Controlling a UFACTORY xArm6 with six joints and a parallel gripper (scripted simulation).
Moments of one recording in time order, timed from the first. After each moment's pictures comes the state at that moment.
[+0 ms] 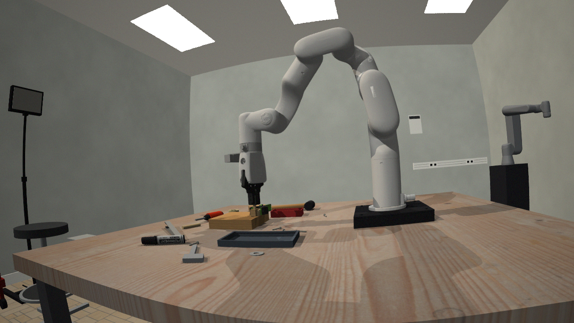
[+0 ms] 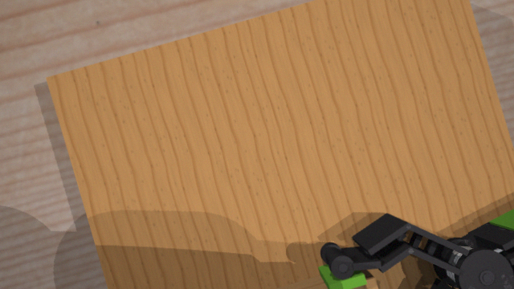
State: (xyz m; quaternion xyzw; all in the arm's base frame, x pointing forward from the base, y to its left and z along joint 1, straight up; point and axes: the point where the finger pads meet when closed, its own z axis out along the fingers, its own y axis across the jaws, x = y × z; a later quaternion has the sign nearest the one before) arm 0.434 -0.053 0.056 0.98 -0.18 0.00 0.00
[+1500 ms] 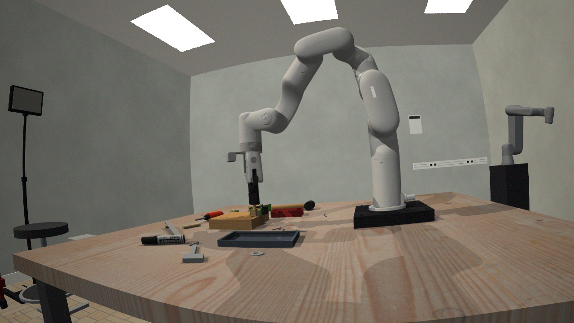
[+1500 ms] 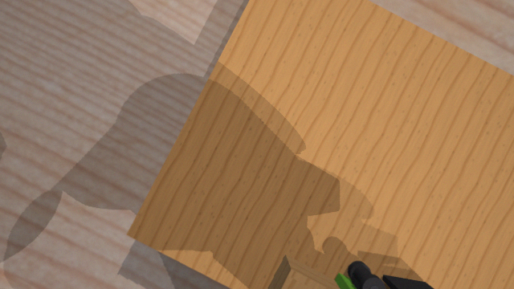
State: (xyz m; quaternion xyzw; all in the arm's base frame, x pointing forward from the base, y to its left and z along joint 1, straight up) arm 0.434 -0.053 0.056 0.98 0.20 0.00 0.00
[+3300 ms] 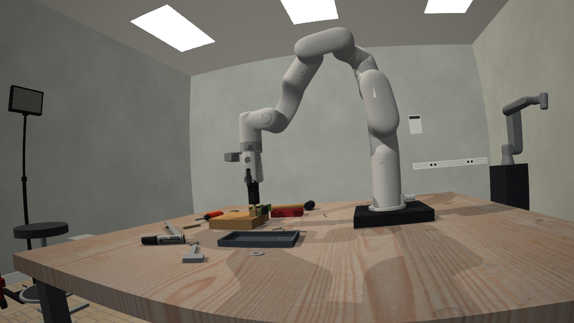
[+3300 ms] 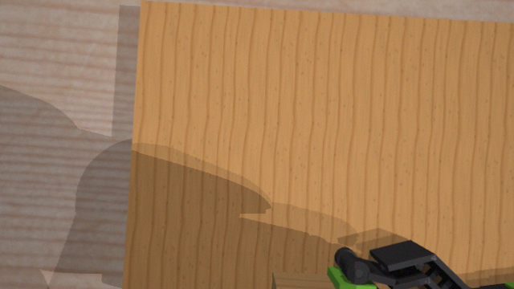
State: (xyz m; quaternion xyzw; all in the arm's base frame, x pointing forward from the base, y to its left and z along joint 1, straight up) arm 0.434 -0.053 0.058 1.00 -0.01 0.00 0.00
